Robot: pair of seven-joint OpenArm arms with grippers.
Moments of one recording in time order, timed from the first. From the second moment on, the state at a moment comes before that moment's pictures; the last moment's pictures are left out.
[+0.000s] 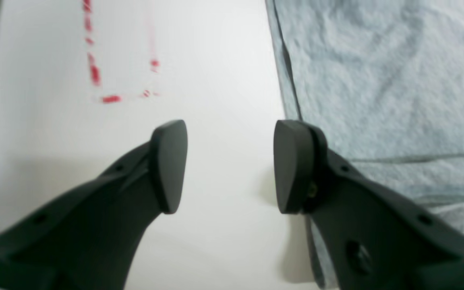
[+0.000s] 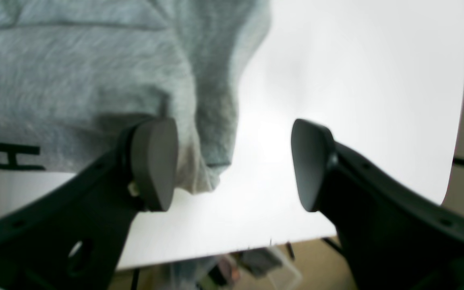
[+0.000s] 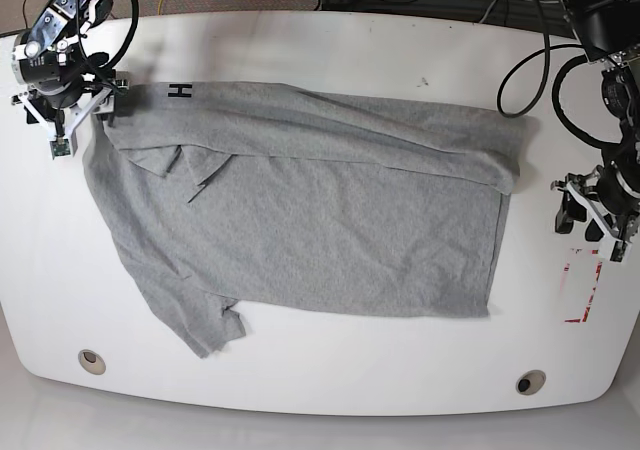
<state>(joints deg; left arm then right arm) -5.5 -26.6 -25.6 93.1 -28.4 -35.0 58.3 -11.6 8.3 43.8 113.8 12.2 40.4 -77.1</state>
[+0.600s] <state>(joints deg) -4.5 -18.9 -18.5 94.1 -29.1 -35.2 57.7 -11.2 7.9 49.4 112.3 16.6 40.5 -78.9</state>
